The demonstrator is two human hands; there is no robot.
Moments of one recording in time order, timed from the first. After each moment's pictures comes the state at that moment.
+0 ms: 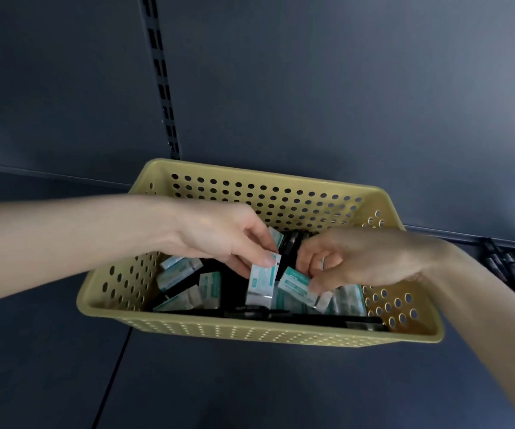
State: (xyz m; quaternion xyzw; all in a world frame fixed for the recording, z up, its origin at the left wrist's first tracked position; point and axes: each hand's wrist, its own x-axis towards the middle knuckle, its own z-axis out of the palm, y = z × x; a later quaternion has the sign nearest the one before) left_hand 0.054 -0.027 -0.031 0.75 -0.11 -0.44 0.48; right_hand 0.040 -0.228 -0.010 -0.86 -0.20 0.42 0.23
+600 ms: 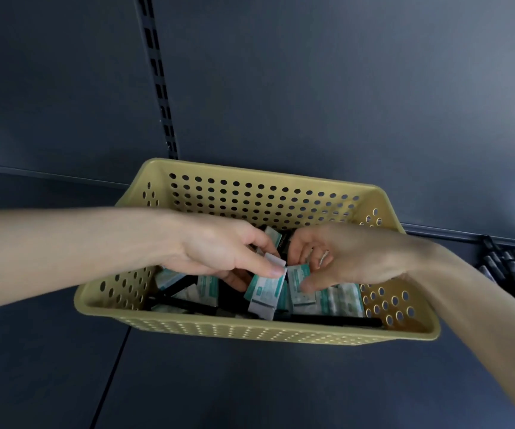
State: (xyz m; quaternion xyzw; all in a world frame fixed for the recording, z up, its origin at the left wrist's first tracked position) left_hand 0.044 -0.033 -0.039 0.74 -0.06 -0.48 0.47; right_hand 0.040 -0.224 -0.017 -0.88 -0.21 0.37 0.23
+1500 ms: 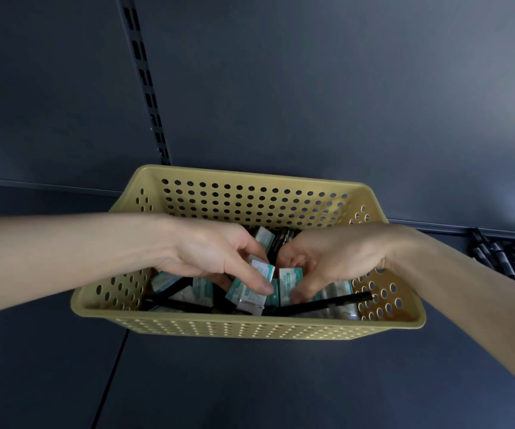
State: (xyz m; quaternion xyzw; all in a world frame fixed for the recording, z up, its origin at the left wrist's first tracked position) left_hand 0.043 -0.032 -0.036 0.74 -0.10 -0.50 0.44; right_hand 0.043 -0.217 -0.016 -0.86 -0.25 0.42 0.15
